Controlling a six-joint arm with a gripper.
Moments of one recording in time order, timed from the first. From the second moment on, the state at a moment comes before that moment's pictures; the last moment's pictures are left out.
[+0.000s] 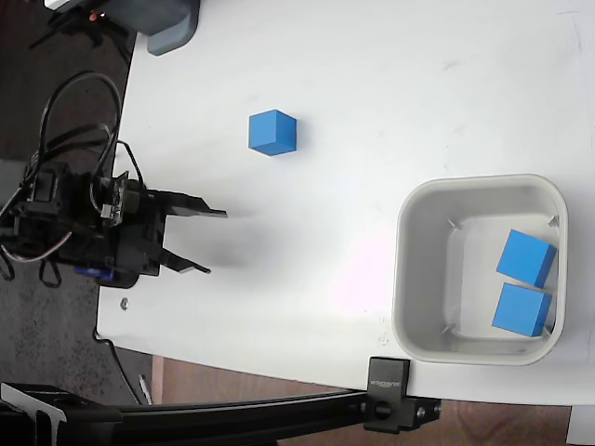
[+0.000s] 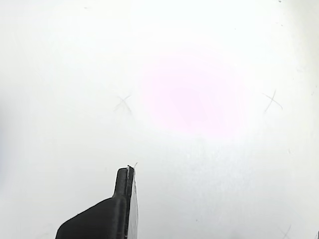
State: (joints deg) arm -1.5 173.7 173.1 45.4 4.5 4.1
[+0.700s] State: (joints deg) arm 0.6 166.6 166.1 38.1 3.4 1.9
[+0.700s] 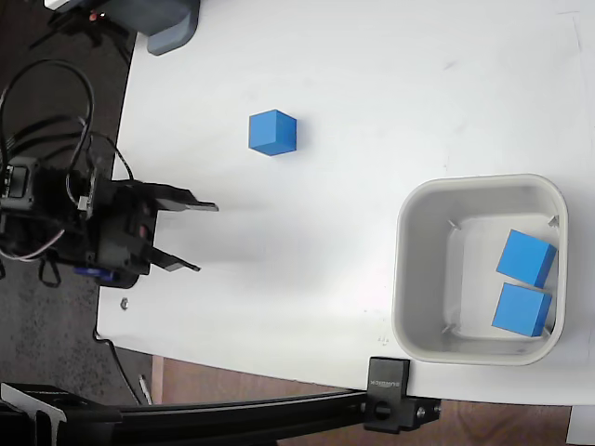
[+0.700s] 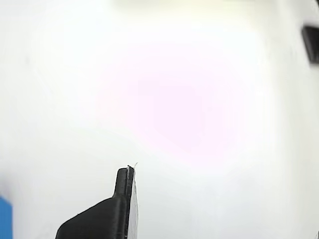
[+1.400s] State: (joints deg) arm -30.1 120.5 137.1 36.3 18.1 21.0
